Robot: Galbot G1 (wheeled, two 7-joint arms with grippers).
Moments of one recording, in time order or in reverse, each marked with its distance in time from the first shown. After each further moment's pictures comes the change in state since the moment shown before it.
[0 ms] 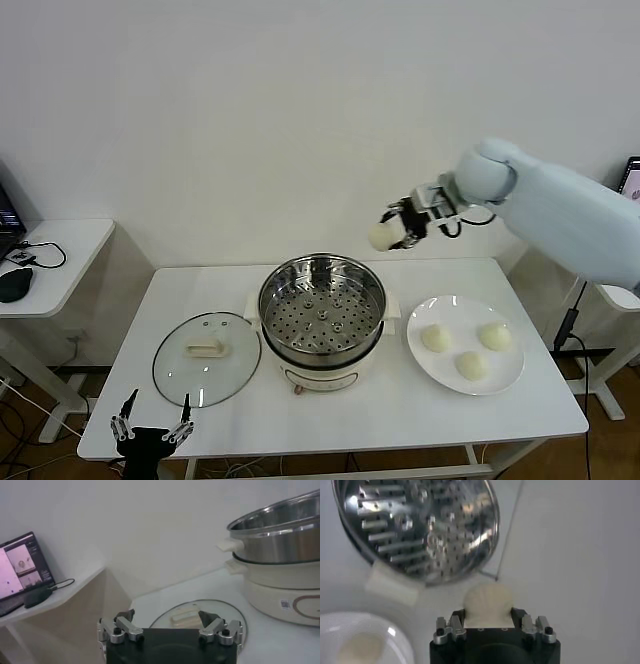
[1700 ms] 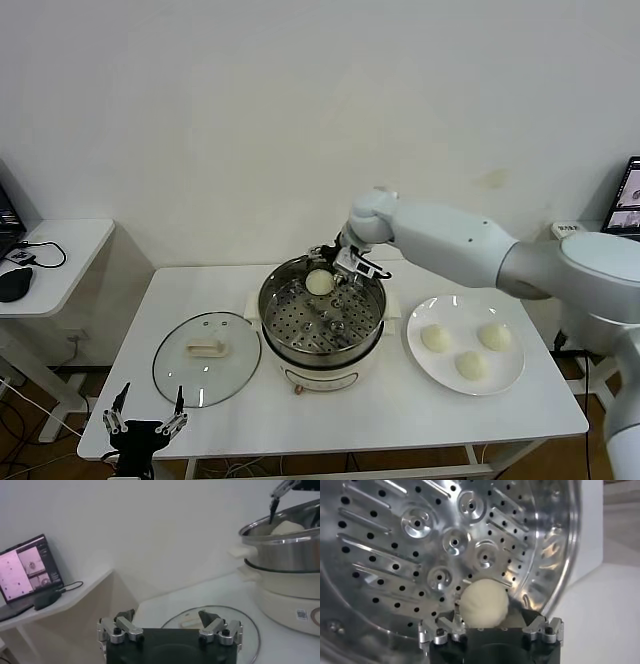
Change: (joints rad) left arm -0.021 -0.002 -0.022 -0.012 -0.013 0.007 0.001; right arm -0.023 0.197 -0.117 -0.125 -0.259 0.234 0.083
